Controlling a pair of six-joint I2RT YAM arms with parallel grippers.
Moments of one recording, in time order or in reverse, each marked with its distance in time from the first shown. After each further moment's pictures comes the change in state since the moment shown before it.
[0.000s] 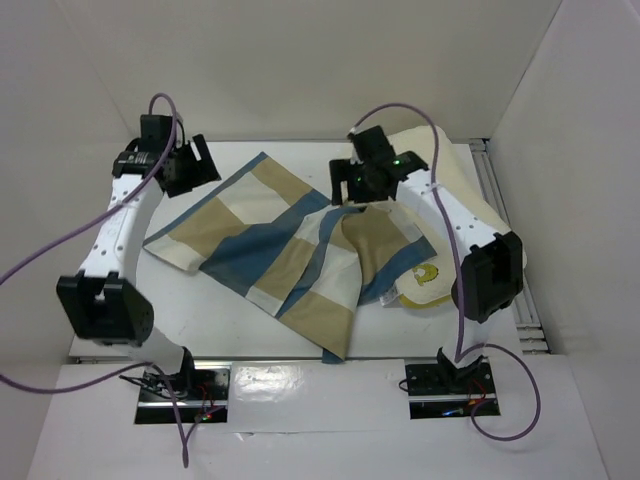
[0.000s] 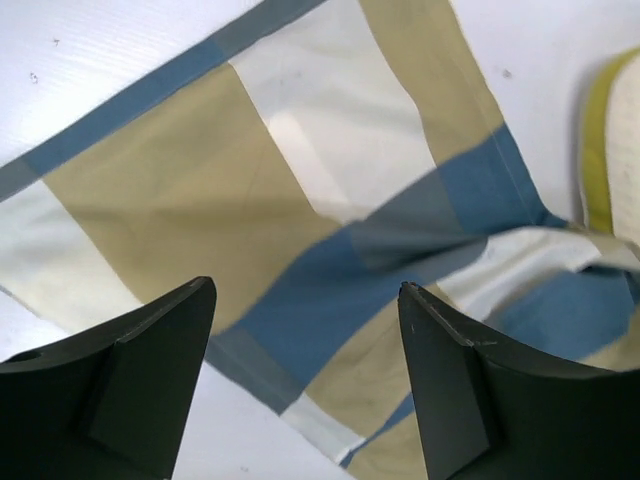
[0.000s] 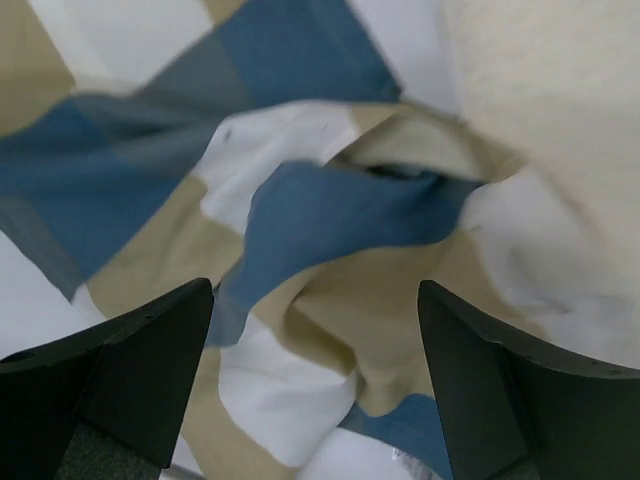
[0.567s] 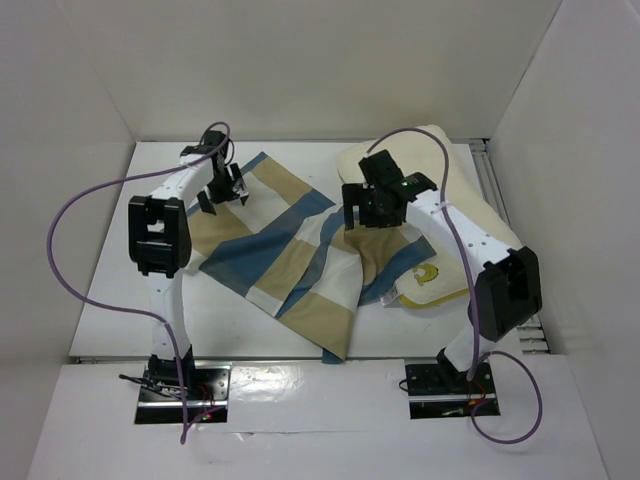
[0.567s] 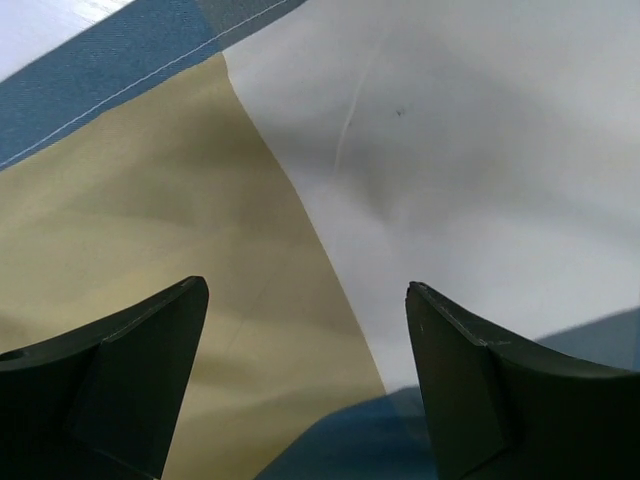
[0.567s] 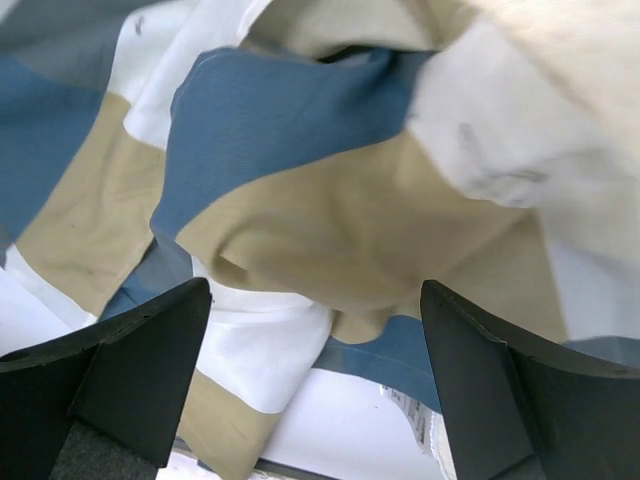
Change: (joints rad) left arm -0.058 0.675 0.276 -0.020 -0.153 -0.080; right arm 0.049 -0.138 -0.282 -0.008 0.056 0.064
